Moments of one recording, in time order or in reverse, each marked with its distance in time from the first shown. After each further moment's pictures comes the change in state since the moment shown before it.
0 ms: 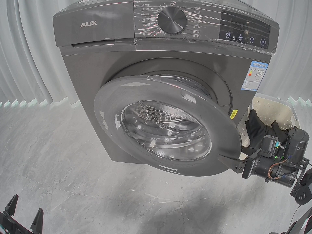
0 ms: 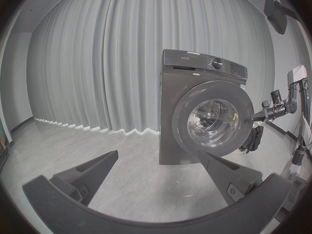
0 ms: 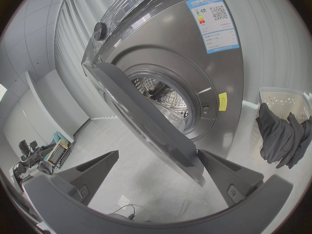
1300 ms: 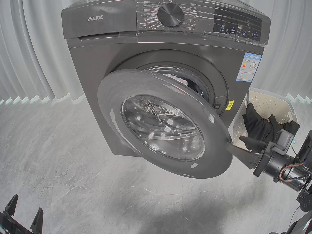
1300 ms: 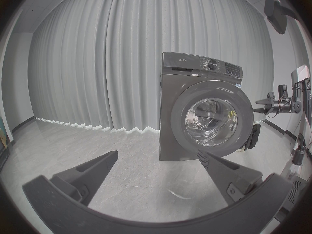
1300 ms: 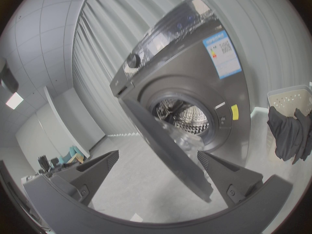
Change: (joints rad) left arm 0.000 0.000 0.000 0.000 0.000 0.000; right arm 0.066 -0.094 0.081 -0.238 0.014 0.115
